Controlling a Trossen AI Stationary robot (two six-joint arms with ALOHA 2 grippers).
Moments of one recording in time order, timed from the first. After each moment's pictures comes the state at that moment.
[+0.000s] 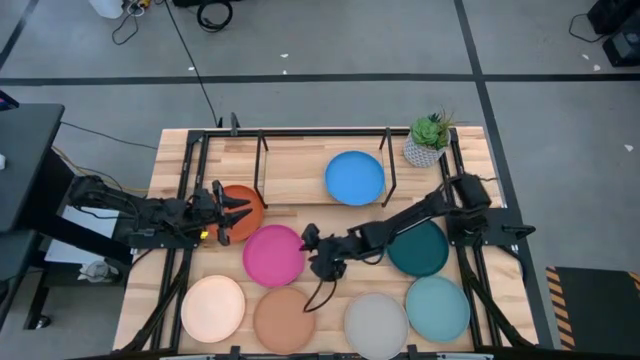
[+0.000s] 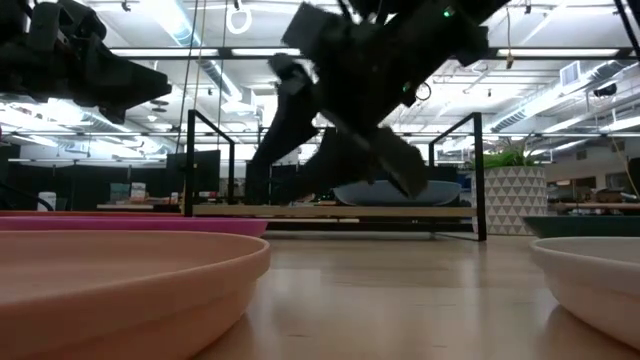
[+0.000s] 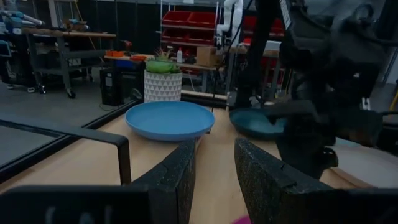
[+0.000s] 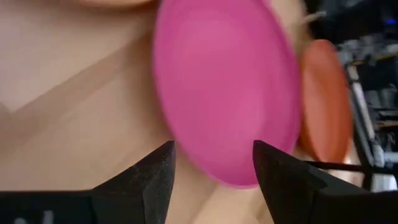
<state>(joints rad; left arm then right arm) -0.30 0.22 0.01 0.25 -0.56 -0.09 0.27 2.01 1.24 0.01 0.27 -0.83</state>
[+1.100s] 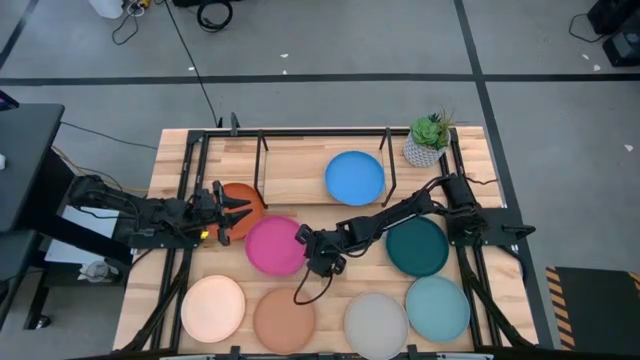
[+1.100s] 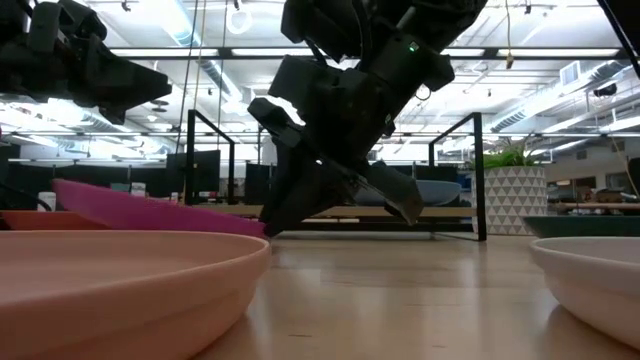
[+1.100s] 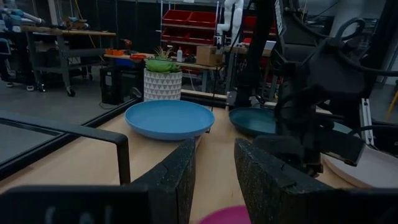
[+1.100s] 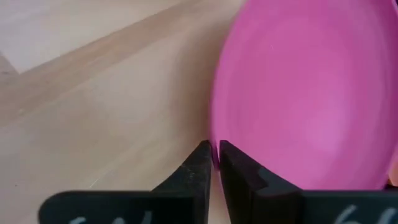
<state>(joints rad) -0.30 0.23 0.01 0.26 -0.56 -0.10 0.20 2.09 1.32 -0.10 0.08 -0.88</state>
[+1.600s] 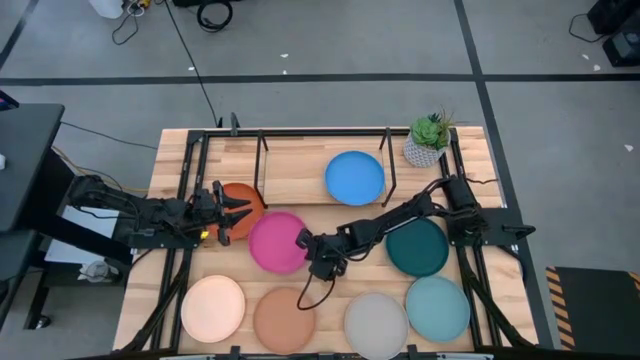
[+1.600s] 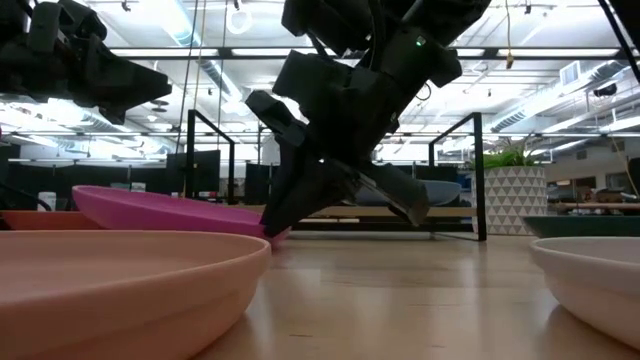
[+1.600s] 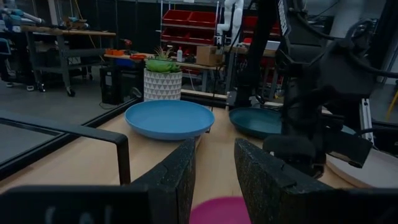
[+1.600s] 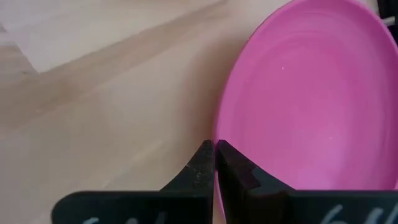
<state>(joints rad) -0.30 0.23 0.01 0.26 -0.56 -0.10 0.23 2.09 1.32 -0.10 0.13 -0.93</state>
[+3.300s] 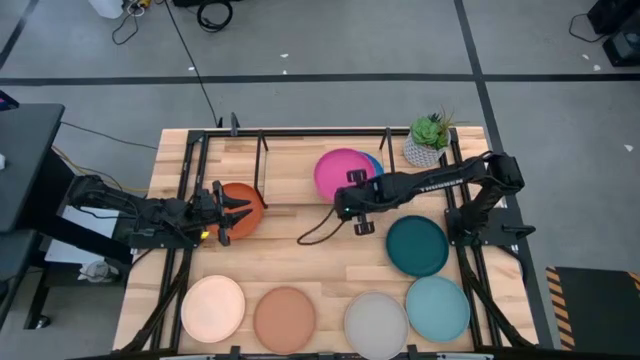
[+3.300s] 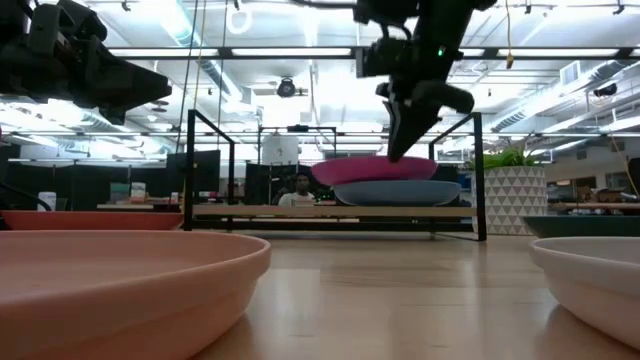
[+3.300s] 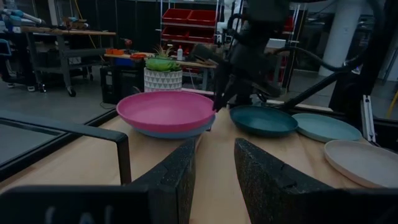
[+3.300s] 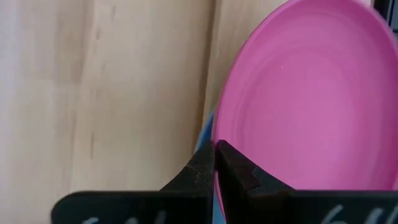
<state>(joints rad) -0.30 0.23 0.01 0.25 -0.56 -0.09 0.02 1.69 1.26 -0.80 0.35 -0.18</state>
